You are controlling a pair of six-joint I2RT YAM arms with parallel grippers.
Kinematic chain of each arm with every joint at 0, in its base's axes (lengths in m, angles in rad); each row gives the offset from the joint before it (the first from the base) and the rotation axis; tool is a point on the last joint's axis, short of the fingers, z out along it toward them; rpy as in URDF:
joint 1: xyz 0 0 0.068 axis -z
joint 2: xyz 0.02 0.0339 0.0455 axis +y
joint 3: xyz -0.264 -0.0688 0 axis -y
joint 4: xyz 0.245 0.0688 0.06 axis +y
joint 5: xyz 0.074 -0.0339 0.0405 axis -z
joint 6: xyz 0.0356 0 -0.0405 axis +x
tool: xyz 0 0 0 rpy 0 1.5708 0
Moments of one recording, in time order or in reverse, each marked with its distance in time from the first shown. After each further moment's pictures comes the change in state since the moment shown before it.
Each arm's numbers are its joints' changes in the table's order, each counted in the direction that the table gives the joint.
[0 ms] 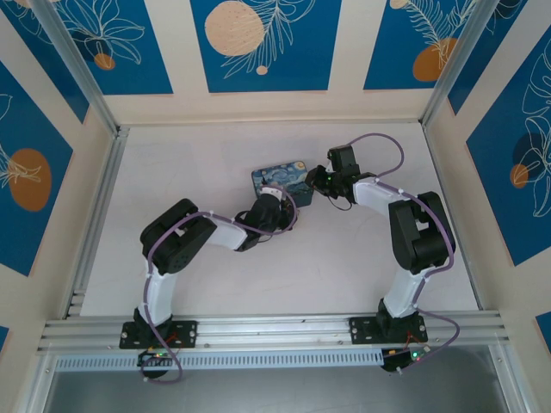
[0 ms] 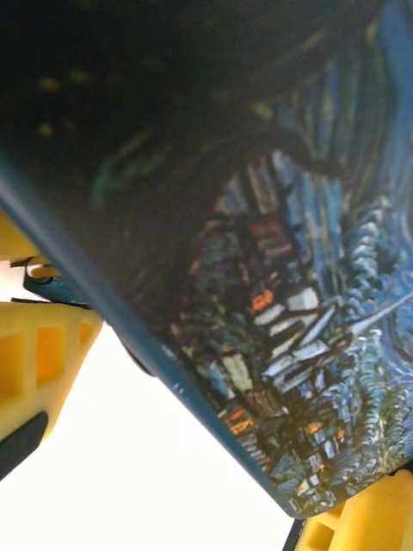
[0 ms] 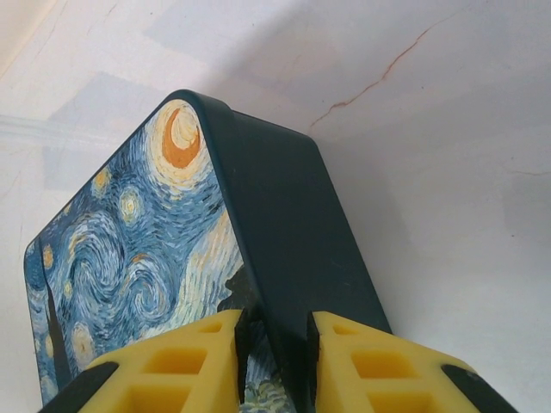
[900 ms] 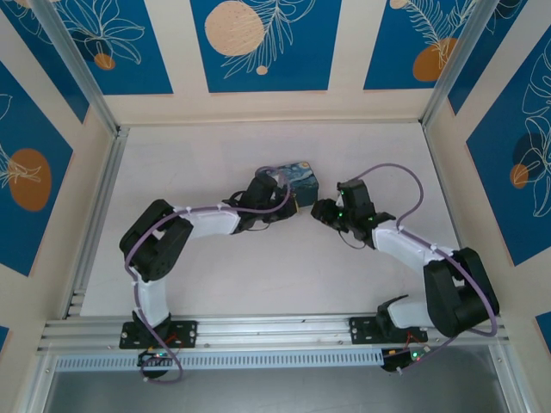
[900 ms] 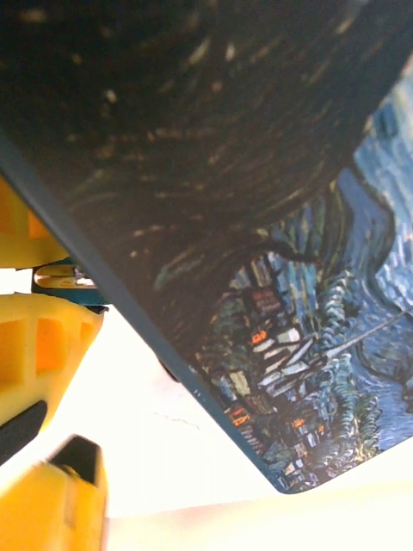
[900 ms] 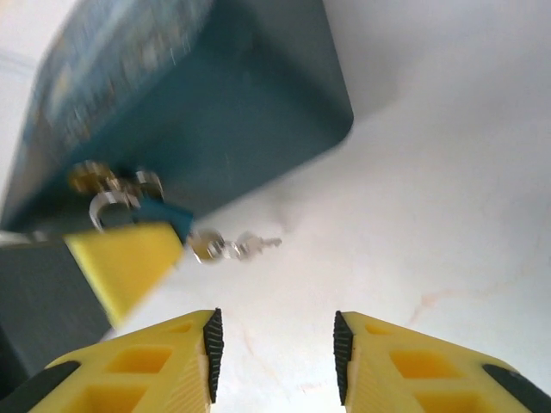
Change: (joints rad) left arm -0.068 -0.143 0.143 0.421 0.235 -0.206; right arm -0.101 -0.483 -0.473 -0.022 0.065 0.013
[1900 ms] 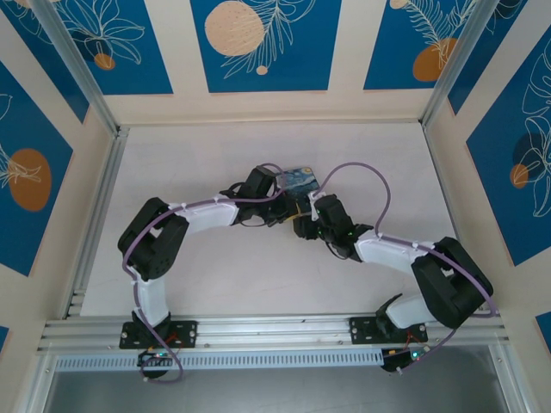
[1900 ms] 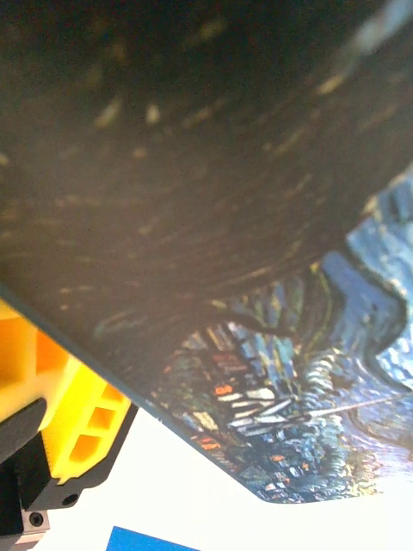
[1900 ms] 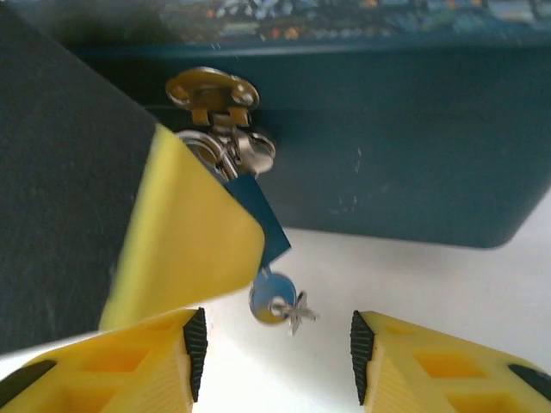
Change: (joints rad) left arm -0.029 0.000 0.079 0.175 0.224 -0.164; right arm -0.219 0.100 -0.023 -0.178 0.235 -0.429
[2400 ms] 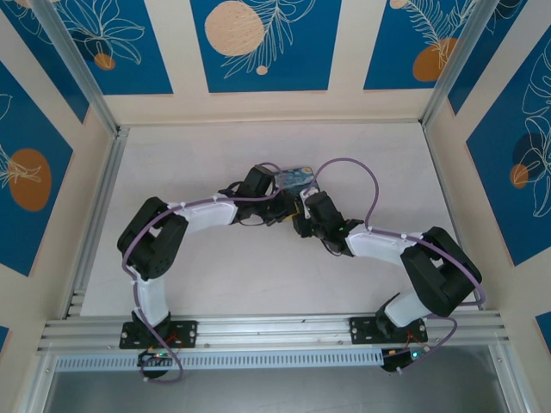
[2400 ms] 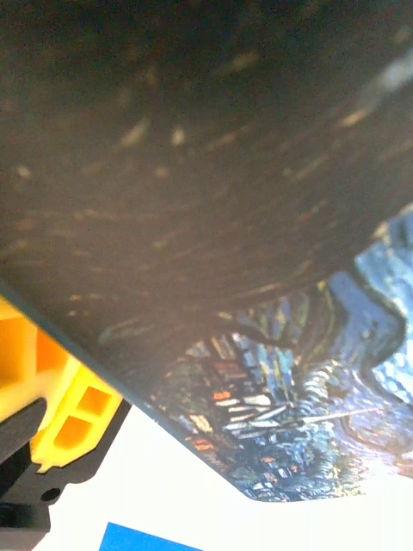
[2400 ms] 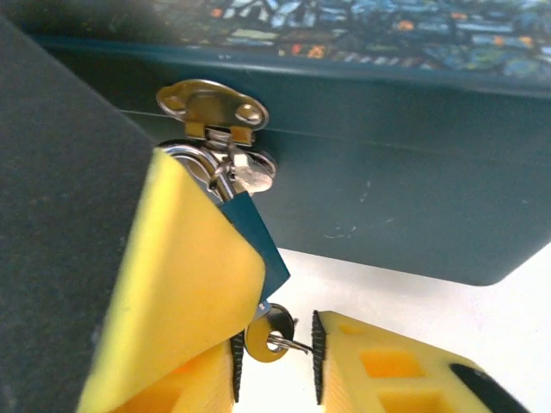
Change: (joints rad) left arm -0.009 0.000 0.000 0.003 0.003 -0.008; right arm -0.026 0.075 0.064 0.029 0.079 -0.051
